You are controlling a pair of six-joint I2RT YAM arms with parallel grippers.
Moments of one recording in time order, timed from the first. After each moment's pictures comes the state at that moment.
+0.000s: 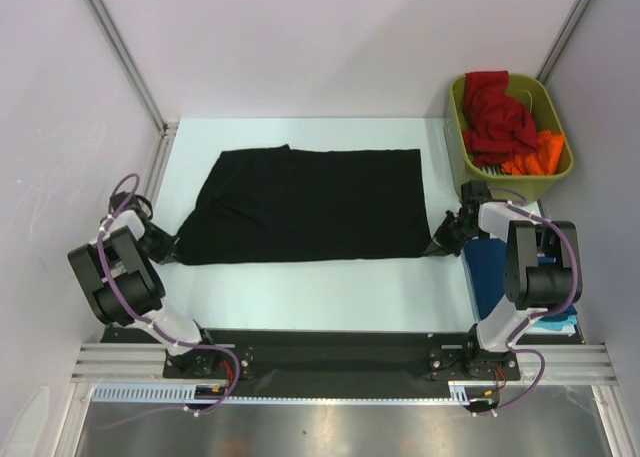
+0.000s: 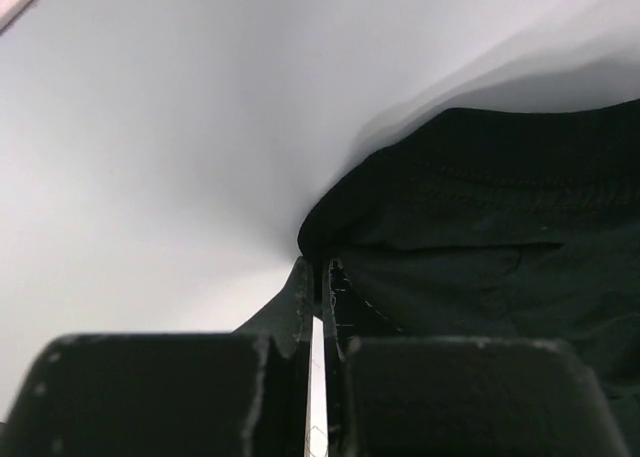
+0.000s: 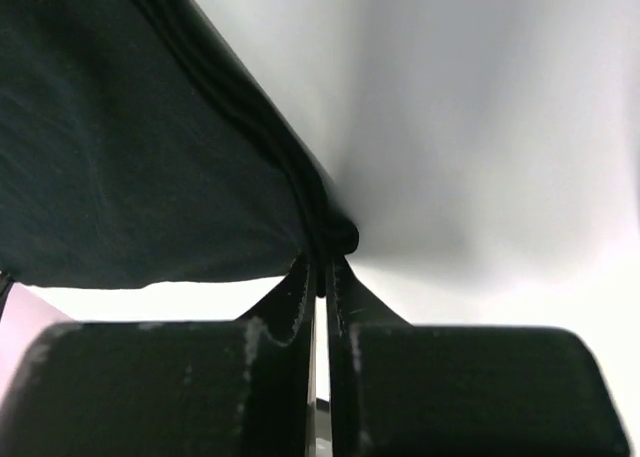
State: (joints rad) left arm 0.53 1.64 0.94 -0.61 0.06 -0.49; right arm -0.03 1.68 0.89 -0.52 -0.36 0.60
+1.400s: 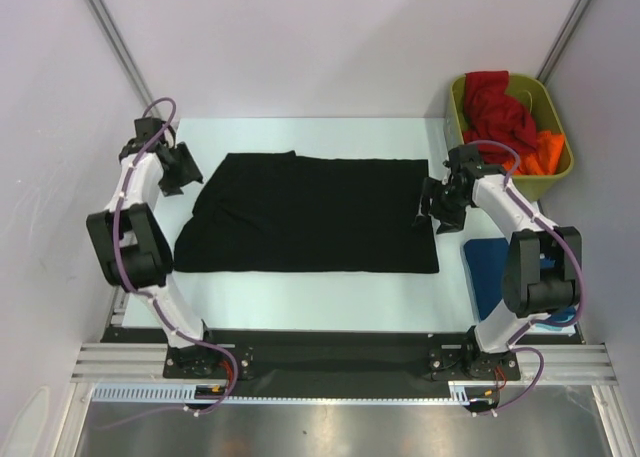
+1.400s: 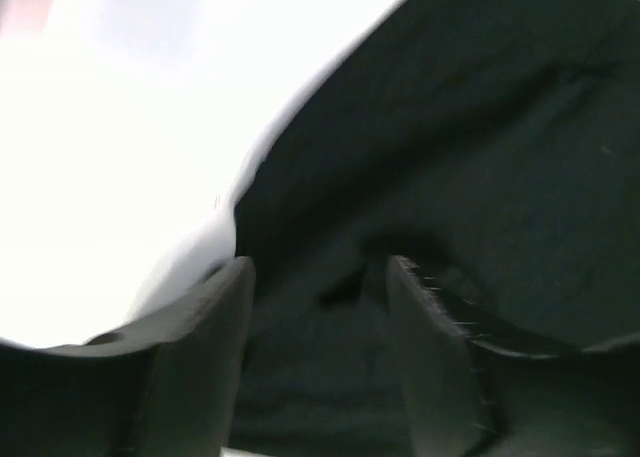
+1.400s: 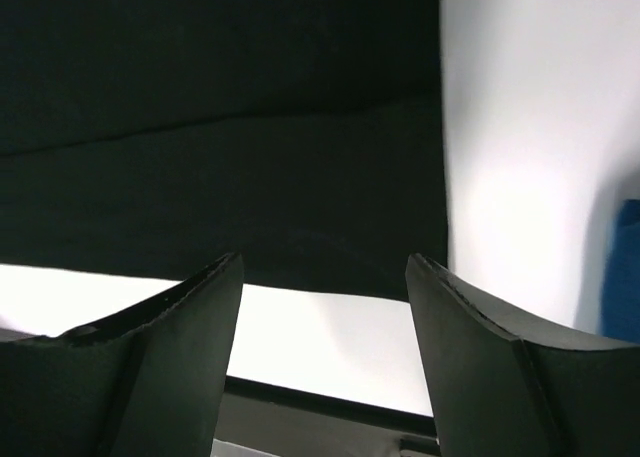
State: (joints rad) left arm 0.23 1.81 1.51 -0.71 0.05 -0.28; right arm 0.10 1.64 1.22 -0.80 -0.21 0.37
